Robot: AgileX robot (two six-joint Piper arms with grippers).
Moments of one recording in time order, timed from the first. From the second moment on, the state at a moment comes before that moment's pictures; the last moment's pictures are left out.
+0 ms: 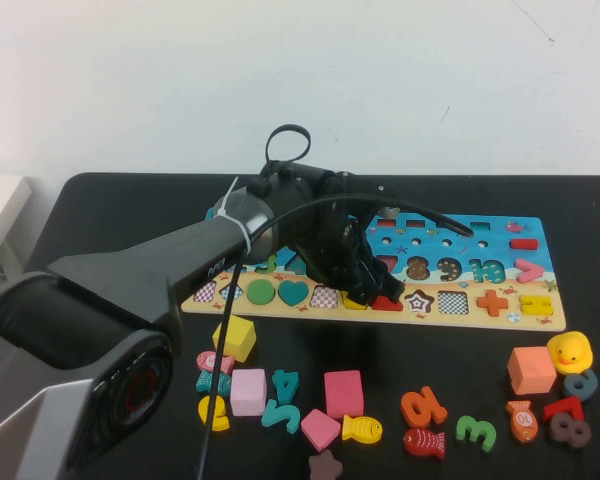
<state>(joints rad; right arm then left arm) -0.05 -0.01 0.02 -0.10 0.41 0.09 -0.56 2.39 -1.99 -0.15 0.79 0.10</state>
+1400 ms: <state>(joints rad) -0.05 -0.01 0.02 -0.10 0.41 0.09 -0.56 2.40 -2.13 -0.11 0.92 0.10</state>
